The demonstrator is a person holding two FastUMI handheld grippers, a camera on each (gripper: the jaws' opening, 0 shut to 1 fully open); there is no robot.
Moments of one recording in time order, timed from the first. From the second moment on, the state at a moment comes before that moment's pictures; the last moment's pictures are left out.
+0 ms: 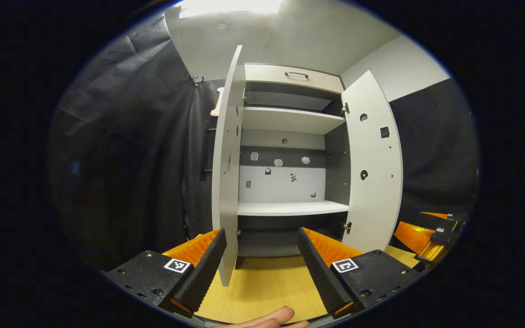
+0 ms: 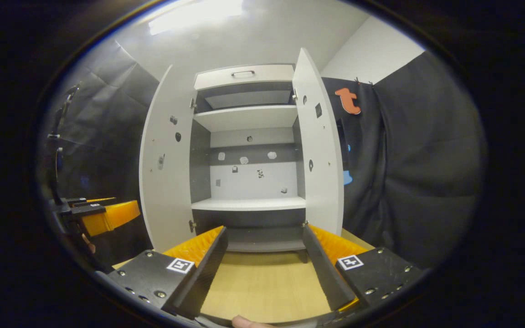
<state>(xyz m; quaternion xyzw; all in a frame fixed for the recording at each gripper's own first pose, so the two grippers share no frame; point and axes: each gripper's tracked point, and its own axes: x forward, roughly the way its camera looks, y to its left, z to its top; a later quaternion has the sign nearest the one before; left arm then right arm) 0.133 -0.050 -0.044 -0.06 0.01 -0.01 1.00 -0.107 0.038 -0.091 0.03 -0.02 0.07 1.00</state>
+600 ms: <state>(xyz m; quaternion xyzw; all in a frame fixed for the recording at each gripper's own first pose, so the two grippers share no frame) 0.153 -0.080 -0.026 -0.09 -0.04 -0.01 1.00 -0.105 0.005 -0.068 0.05 -0.11 0.12 0.99</state>
